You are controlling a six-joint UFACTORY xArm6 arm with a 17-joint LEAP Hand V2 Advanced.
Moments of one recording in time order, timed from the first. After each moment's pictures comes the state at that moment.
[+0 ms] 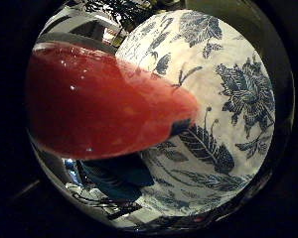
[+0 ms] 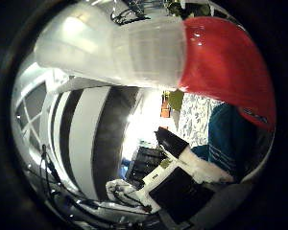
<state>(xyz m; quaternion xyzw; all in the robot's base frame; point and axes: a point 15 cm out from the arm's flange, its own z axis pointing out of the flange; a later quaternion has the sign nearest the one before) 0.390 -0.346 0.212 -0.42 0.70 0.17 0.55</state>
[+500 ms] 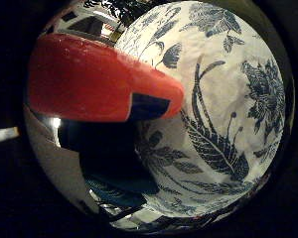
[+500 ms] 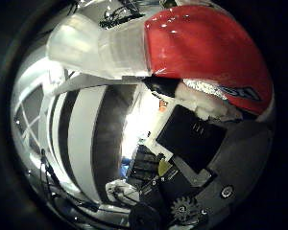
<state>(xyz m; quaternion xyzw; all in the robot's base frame) 0.405 -0.326 0.204 -0.43 0.70 0.20 0.53</state>
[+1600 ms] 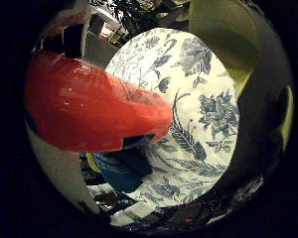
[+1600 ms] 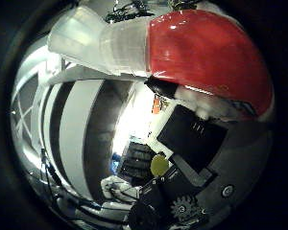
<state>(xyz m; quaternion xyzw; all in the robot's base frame) 0.380 -0.358 0.294 -0.48 0.71 0.11 0.50</state>
